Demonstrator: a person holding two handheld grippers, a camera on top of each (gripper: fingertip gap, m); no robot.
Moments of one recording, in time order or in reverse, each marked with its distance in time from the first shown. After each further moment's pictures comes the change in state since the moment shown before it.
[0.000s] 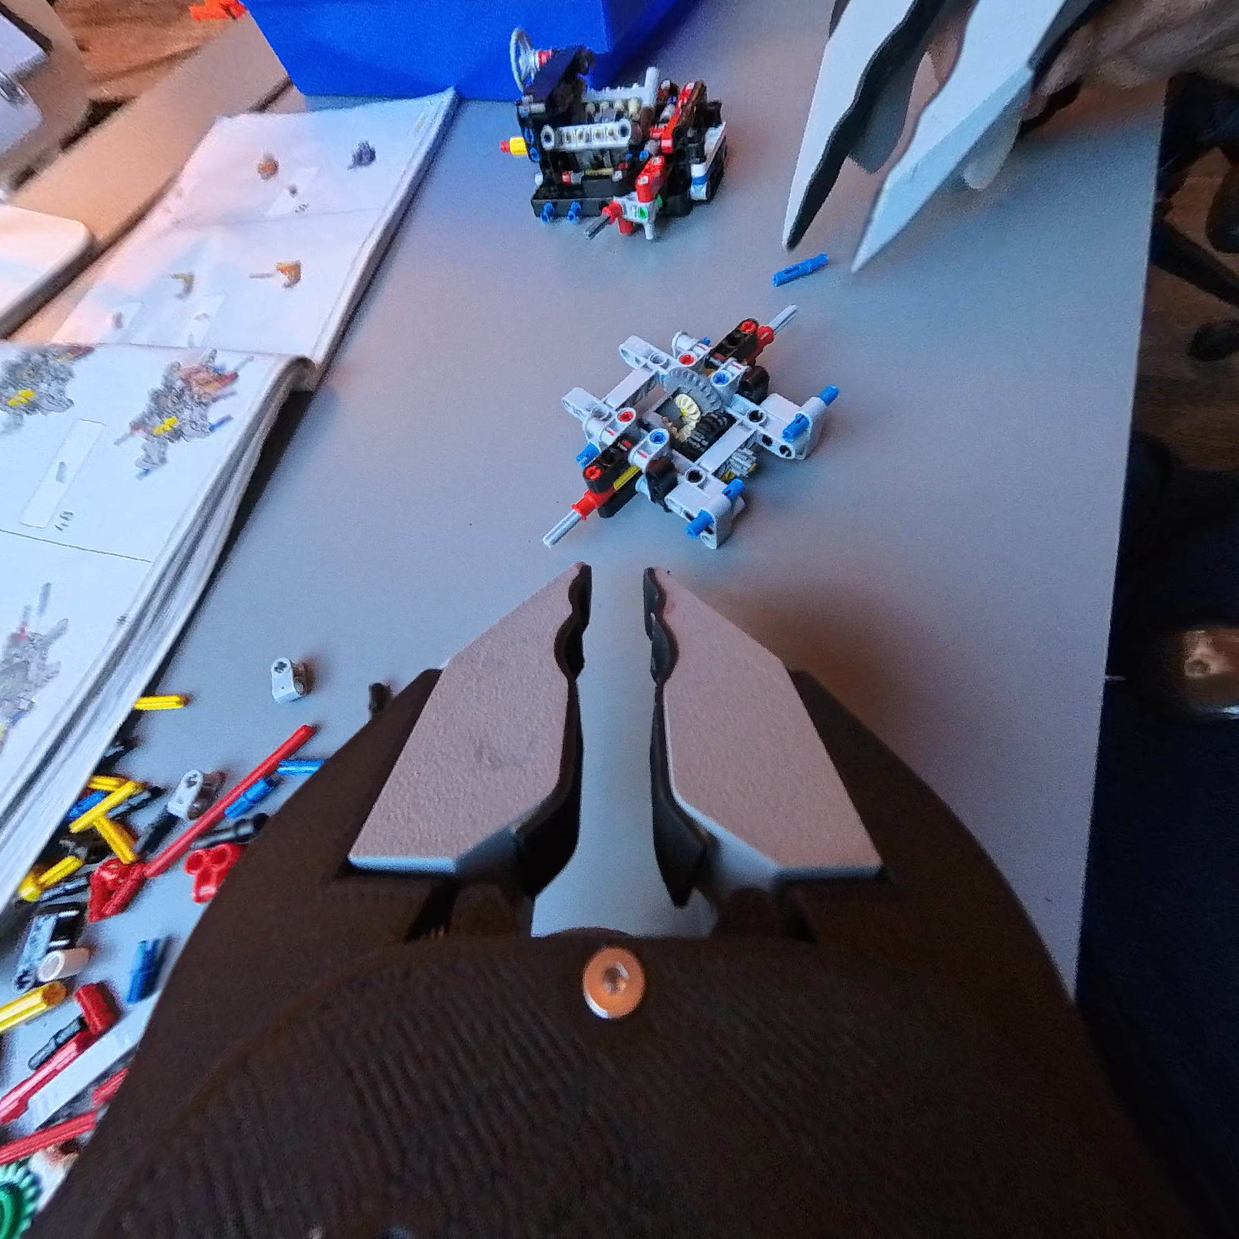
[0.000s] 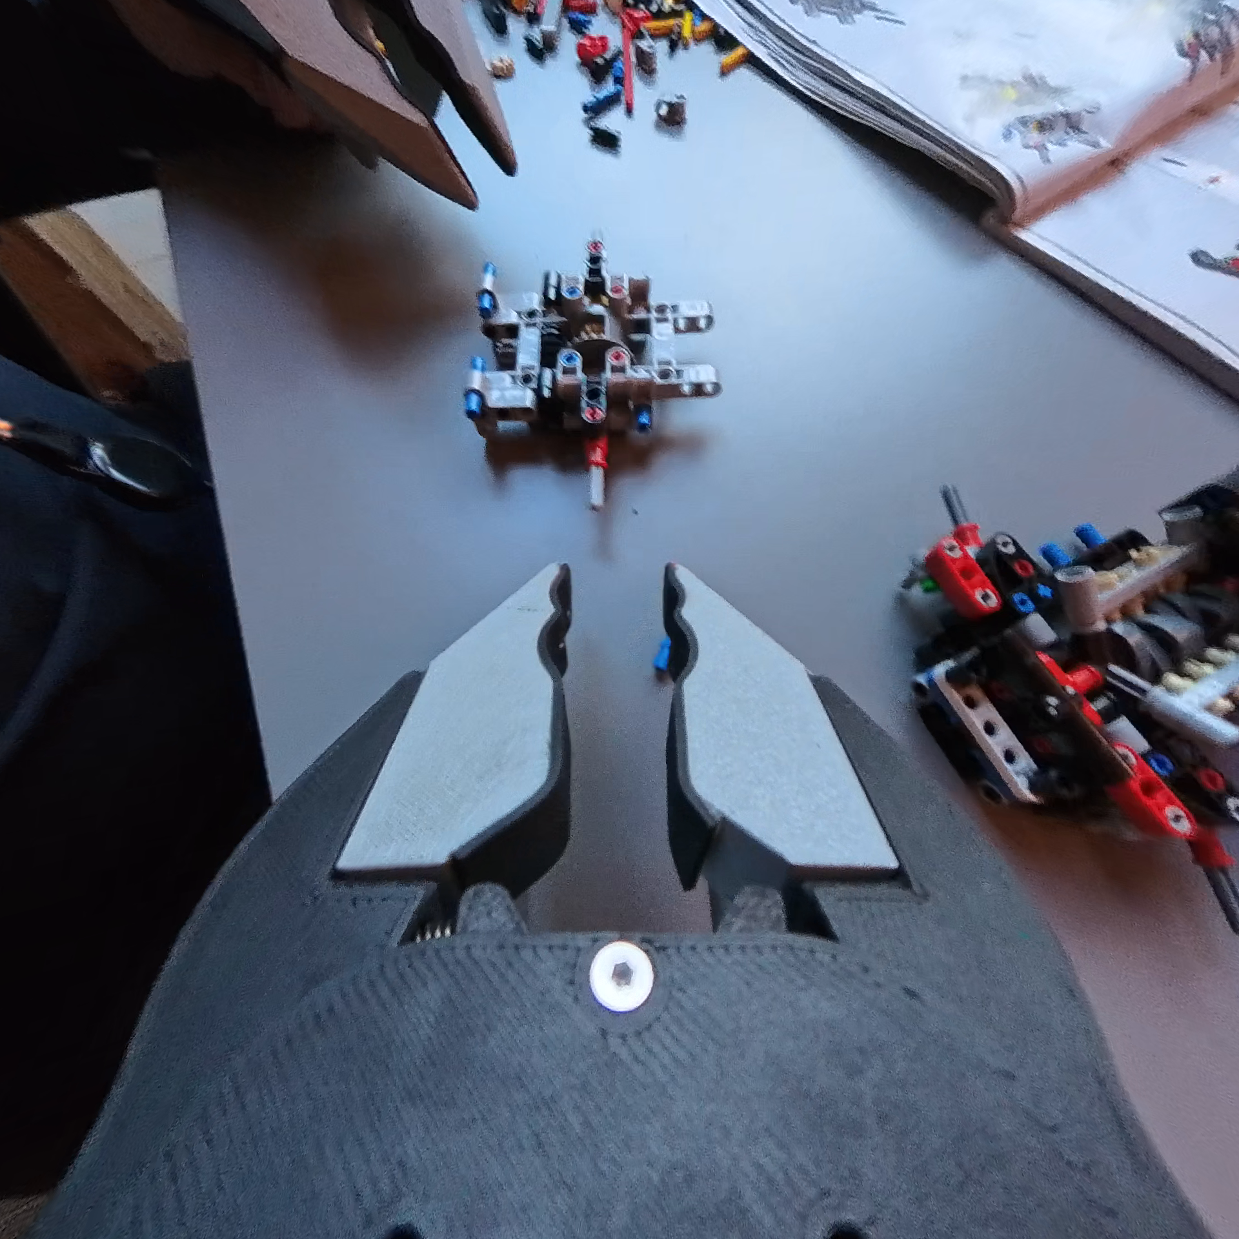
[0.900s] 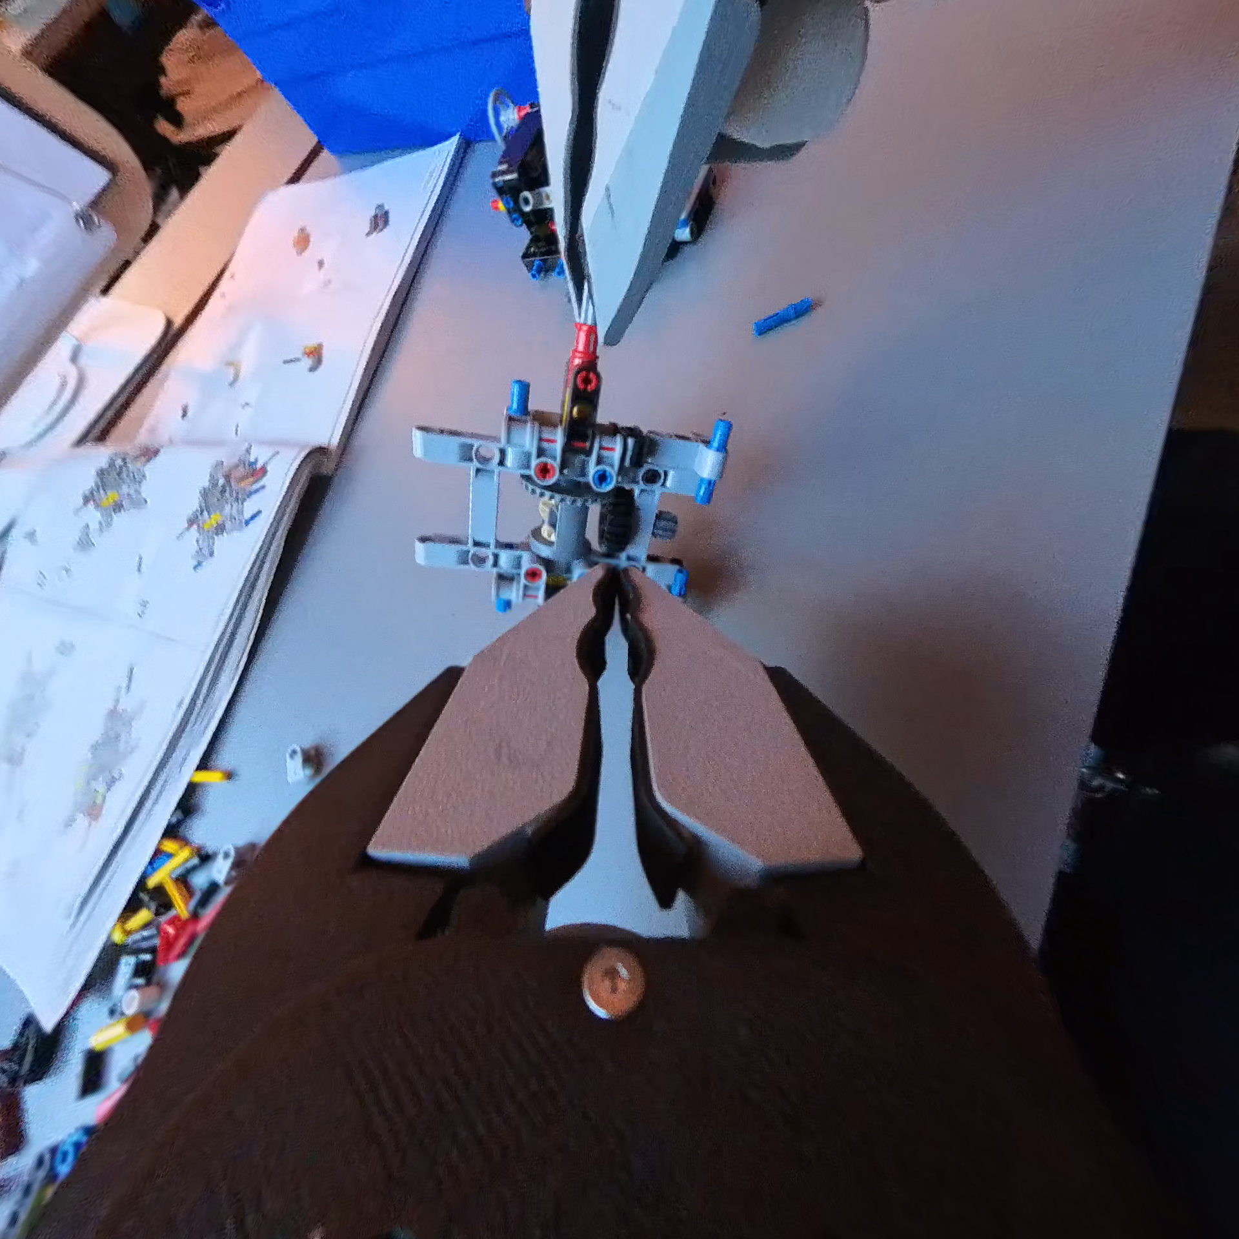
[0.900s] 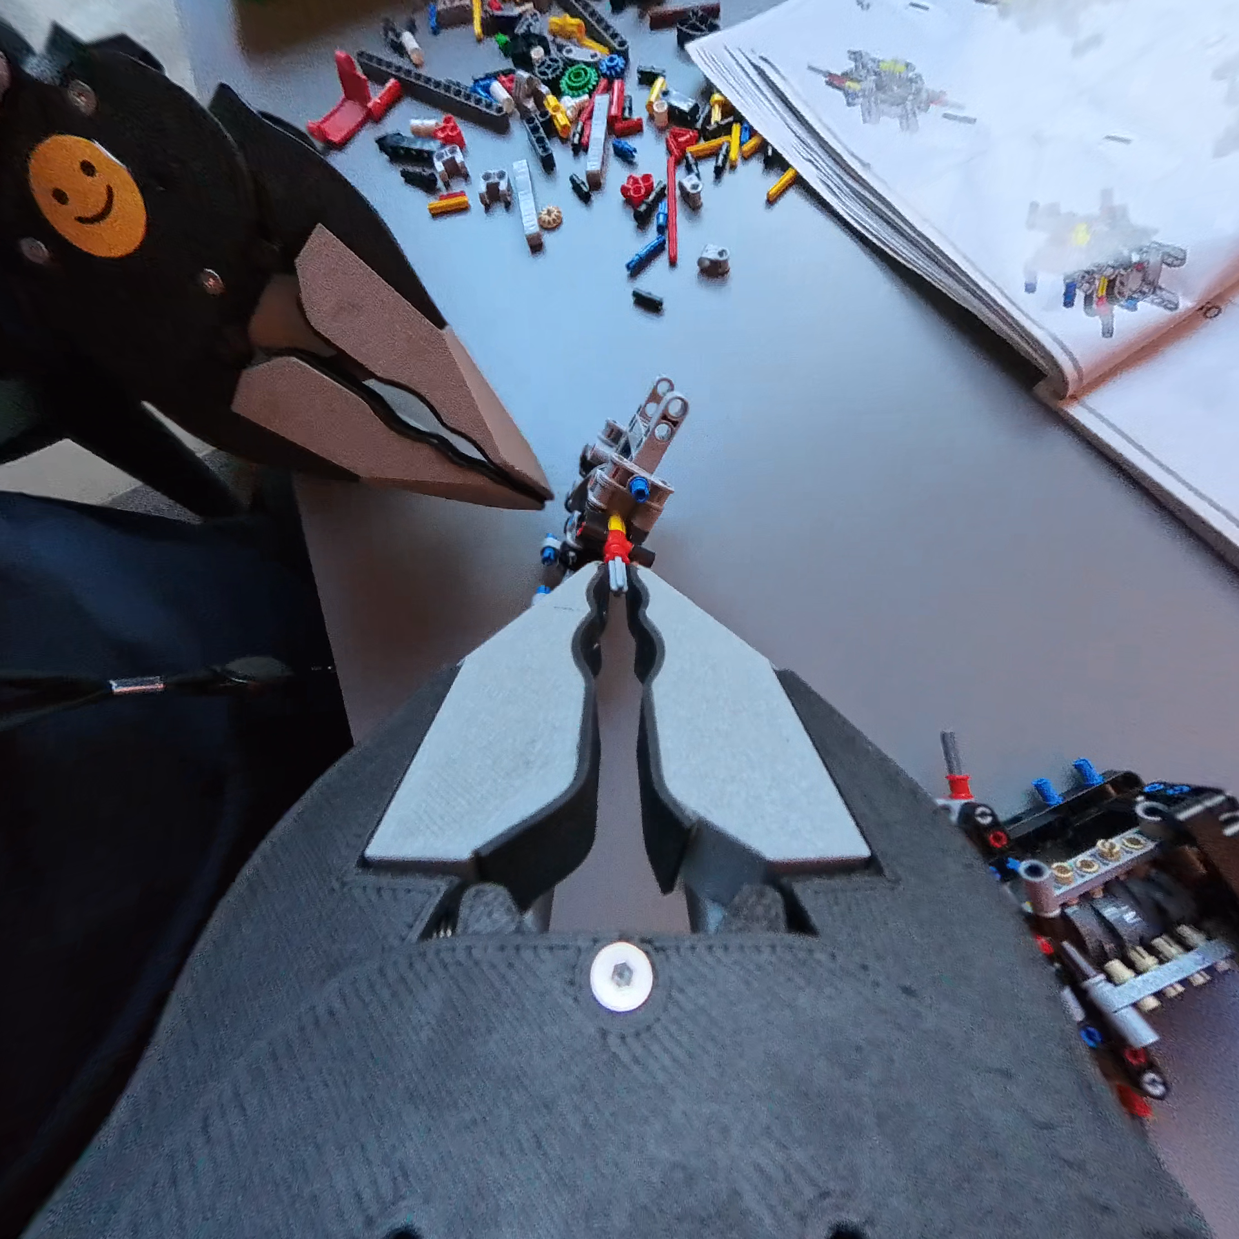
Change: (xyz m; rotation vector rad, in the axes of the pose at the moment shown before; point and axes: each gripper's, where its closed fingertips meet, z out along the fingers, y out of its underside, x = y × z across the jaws) left arm 0.021 -0.031 0.020 -0.065 -0.119 0.107; right arm -0.004 -0.088 0.024 -0.137 -0.108 0.085
